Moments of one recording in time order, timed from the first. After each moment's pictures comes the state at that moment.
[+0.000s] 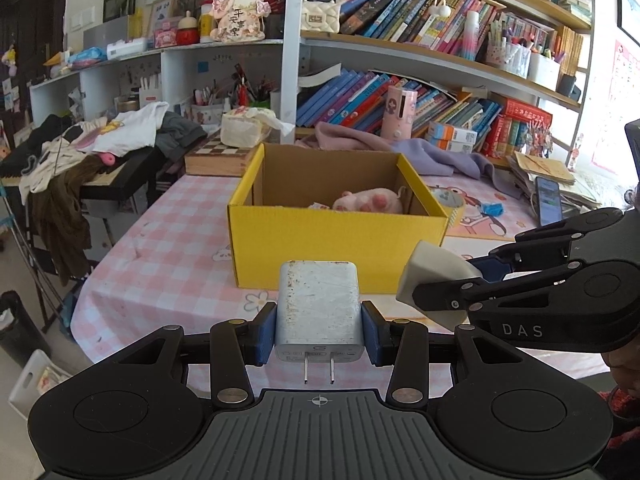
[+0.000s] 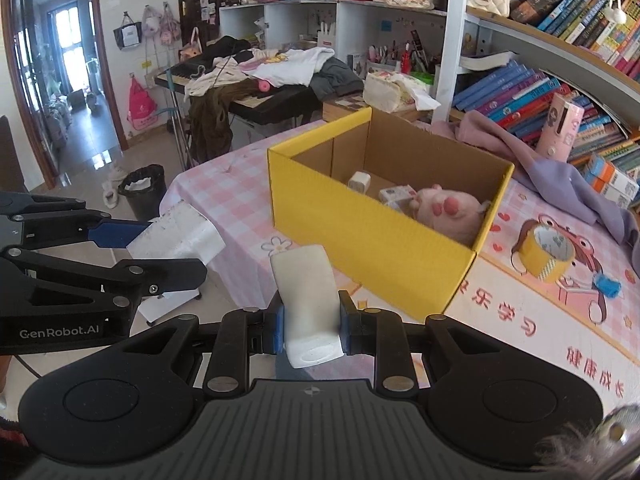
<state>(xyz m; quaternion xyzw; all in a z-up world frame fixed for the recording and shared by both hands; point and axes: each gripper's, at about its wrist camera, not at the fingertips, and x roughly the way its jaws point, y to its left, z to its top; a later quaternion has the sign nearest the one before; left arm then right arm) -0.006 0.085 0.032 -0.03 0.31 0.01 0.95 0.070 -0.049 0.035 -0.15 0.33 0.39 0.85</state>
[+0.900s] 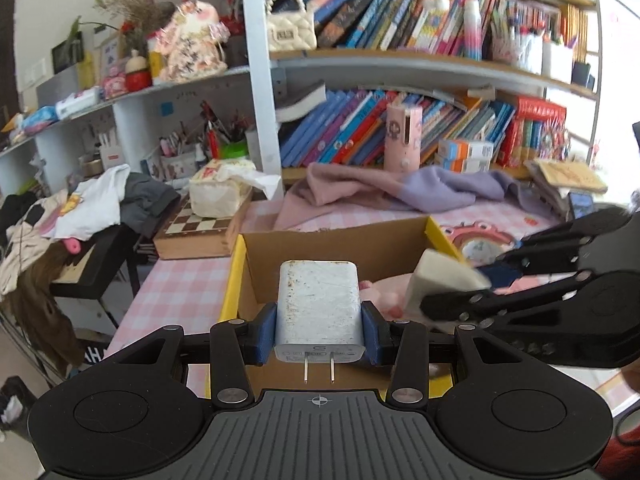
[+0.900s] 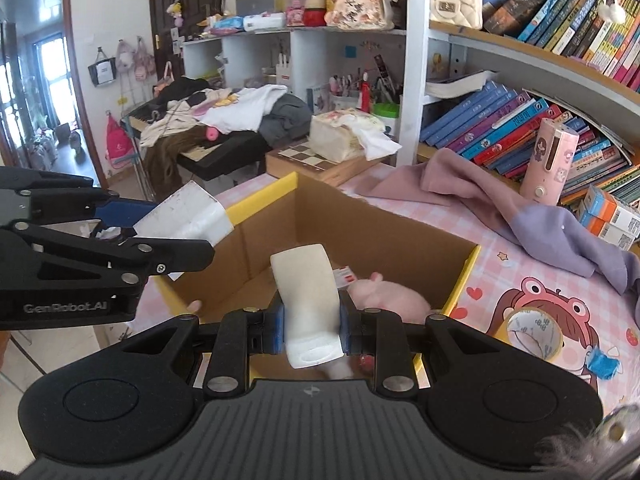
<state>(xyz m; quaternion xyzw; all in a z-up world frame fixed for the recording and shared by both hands) 0.167 0.094 0.056 0.04 0.31 -0.01 0.95 0.228 -0.037 0.049 -0.11 0.30 0.37 0.87</state>
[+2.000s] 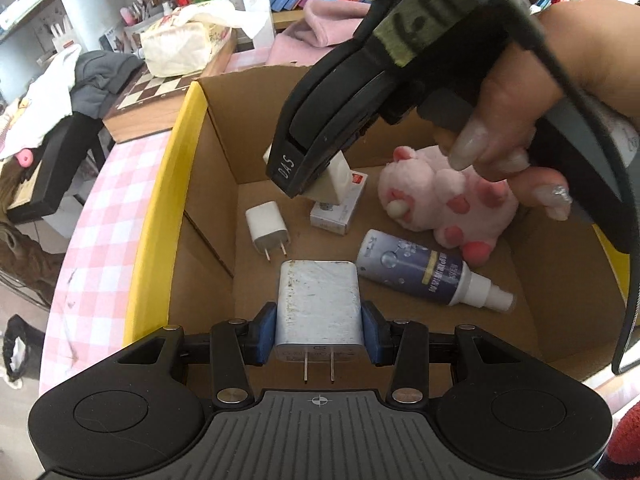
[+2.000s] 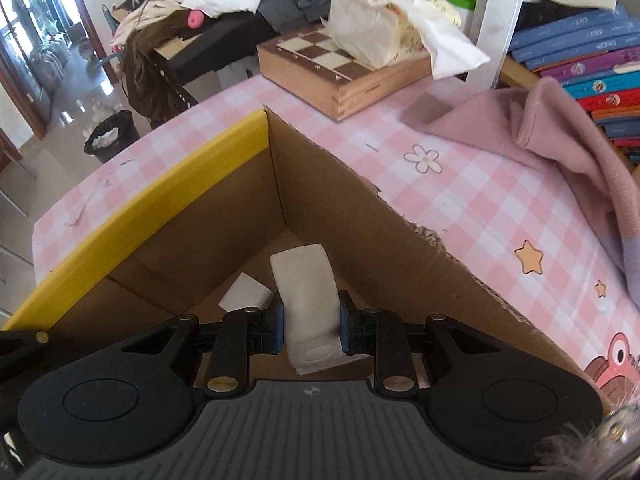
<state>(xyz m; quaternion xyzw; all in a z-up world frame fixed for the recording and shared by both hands) 0.257 0.105 -0.031 0.04 0.50 0.00 0.86 0.391 0.106 -0.031 -0.20 0.47 0.39 0.77</state>
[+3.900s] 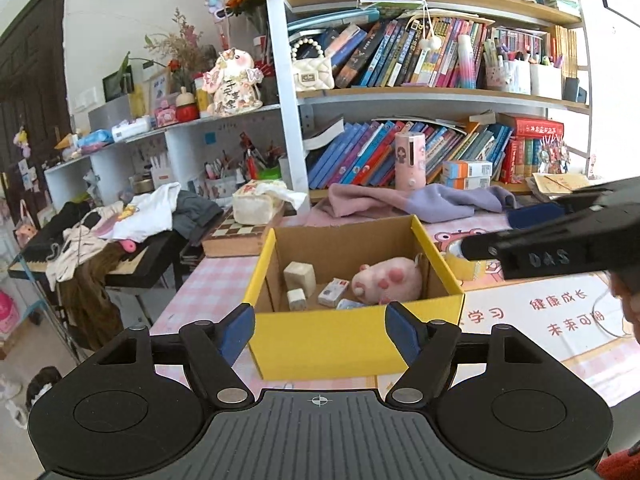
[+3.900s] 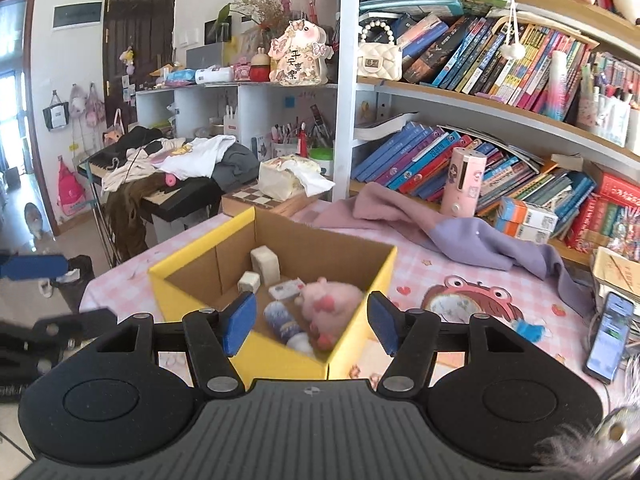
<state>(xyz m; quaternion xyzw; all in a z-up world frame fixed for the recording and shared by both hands) 0.022 0.056 0.071 0.05 0.24 0.06 0.97 0.117 -0.101 0.081 -0.09 0.23 0.28 0.93</state>
